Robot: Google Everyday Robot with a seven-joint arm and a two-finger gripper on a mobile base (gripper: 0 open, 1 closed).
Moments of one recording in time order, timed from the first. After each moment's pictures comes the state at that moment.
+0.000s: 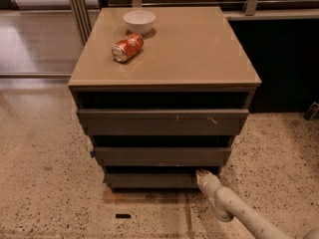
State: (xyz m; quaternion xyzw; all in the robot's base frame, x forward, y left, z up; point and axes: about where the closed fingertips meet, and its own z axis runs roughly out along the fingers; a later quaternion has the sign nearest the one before) arm 0.668 -0.230 0.237 -0.10 0.87 0.04 0.49
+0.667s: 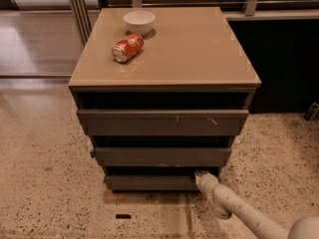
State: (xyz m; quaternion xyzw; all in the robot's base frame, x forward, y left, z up) arm 0.677 -0.221 0.216 -0.12 0.88 0.04 0.47
